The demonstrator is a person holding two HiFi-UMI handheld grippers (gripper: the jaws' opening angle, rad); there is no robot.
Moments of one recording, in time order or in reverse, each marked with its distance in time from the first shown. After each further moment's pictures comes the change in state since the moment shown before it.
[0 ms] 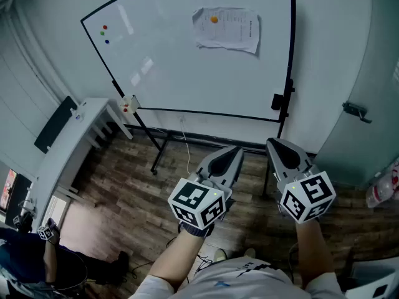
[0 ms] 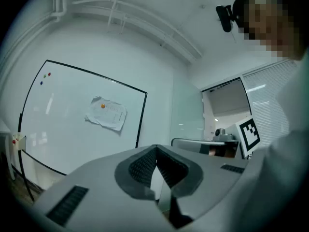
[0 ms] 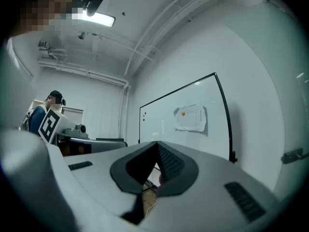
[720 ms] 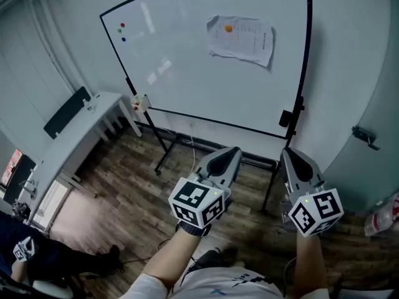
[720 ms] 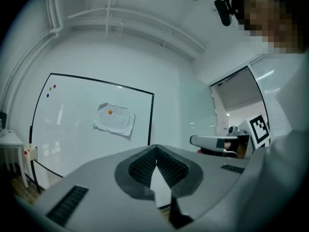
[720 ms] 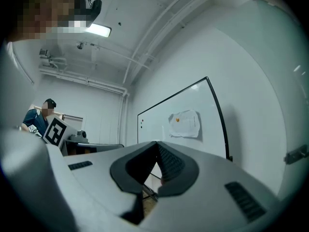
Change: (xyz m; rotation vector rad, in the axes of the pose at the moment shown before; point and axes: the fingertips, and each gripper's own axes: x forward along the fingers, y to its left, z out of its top) left arm 0.040 0.022 0.009 0.073 -0.032 0.146; right arm -0.006 -0.061 0.020 0.026 -0.083 0.012
